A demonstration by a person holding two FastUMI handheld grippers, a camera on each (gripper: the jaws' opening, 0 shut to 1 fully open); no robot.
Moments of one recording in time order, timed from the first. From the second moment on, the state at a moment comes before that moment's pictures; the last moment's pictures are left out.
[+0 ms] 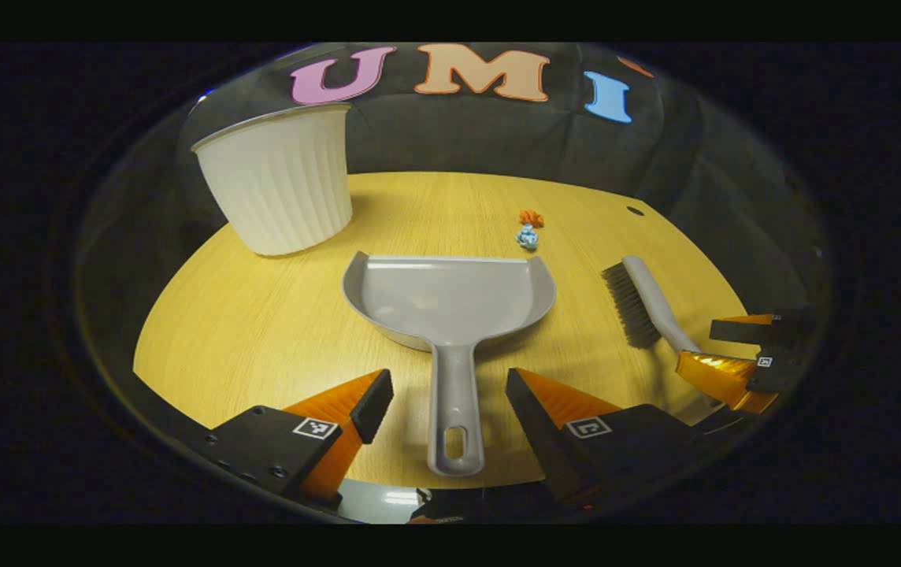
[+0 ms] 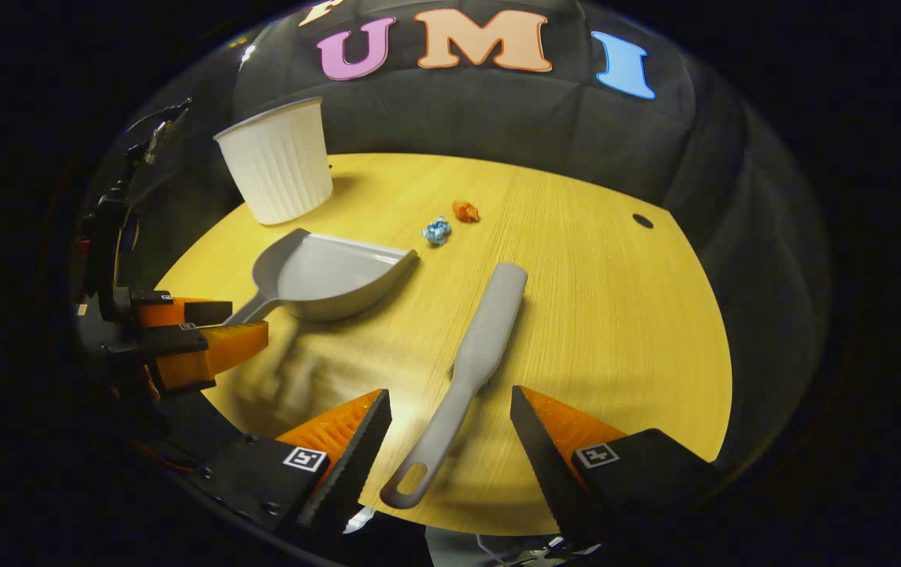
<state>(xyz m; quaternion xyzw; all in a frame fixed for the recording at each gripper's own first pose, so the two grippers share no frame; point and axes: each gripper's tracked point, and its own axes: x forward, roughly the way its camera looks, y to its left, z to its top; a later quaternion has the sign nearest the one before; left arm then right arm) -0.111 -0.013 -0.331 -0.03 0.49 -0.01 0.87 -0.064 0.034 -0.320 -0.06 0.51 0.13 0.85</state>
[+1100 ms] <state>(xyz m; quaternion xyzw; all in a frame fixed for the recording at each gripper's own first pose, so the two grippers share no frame) -0.033 -0.006 -0.342 0.10 0.50 -0.15 0.84 0.084 0.006 -0.324 -0.11 0.51 0.10 0.85</state>
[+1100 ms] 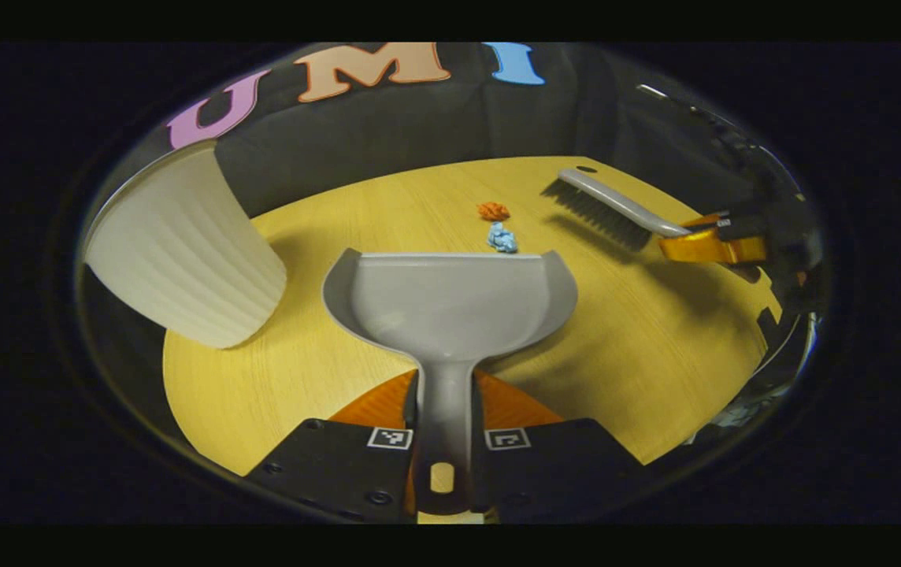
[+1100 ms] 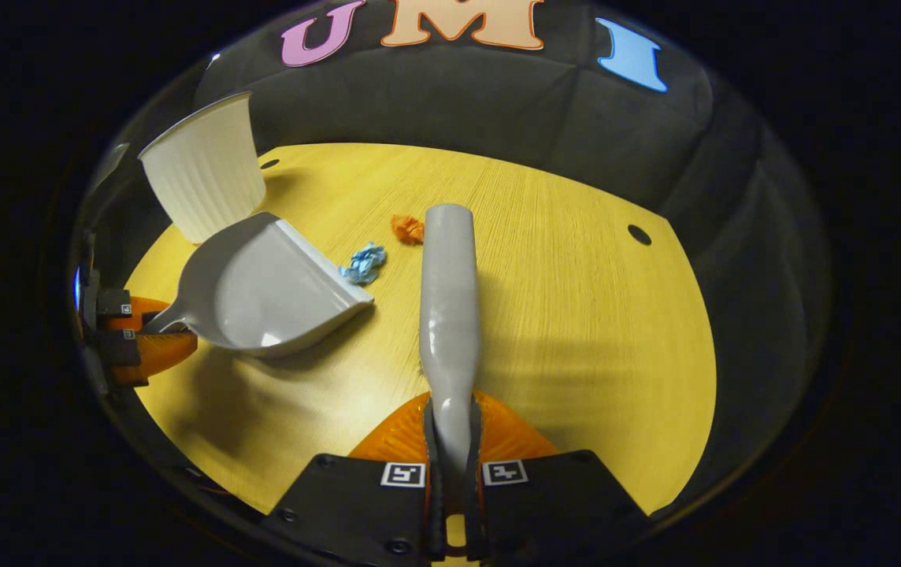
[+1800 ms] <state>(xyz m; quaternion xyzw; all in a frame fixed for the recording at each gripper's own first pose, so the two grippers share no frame) -0.020 -0.008 -0.354 0.10 0.52 -0.20 0.82 0.186 0.041 -0.341 -0.24 0.54 0.17 0.79</state>
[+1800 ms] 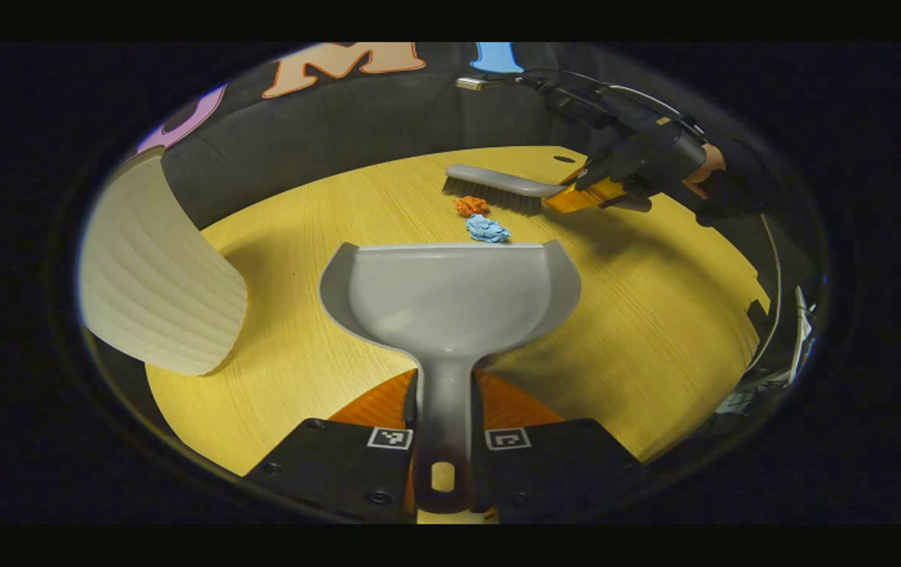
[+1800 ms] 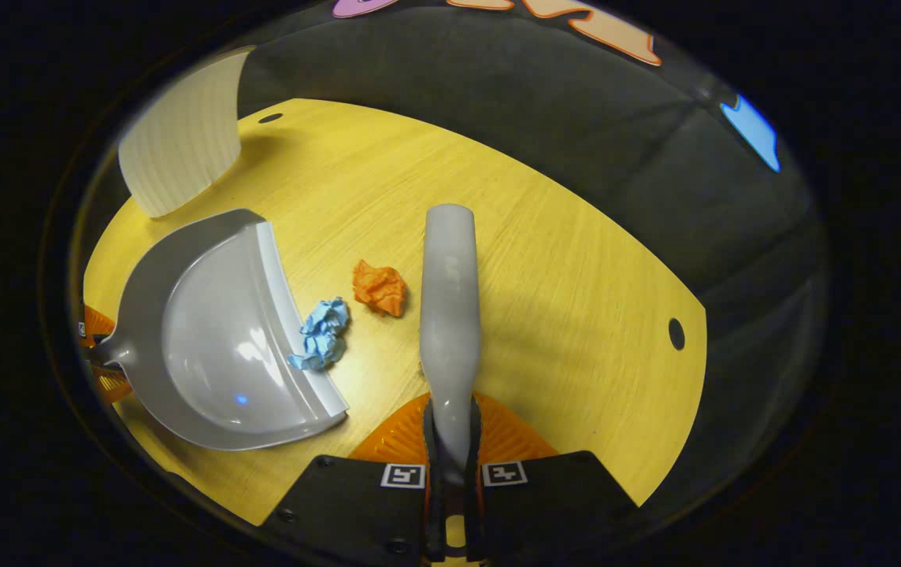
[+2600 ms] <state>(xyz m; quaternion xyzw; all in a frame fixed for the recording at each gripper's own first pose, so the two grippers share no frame) -0.011 -0.010 -0.345 0.10 0.48 -0.16 0.86 0.141 0.099 -0.289 -0.18 0.45 0.32 0.81</state>
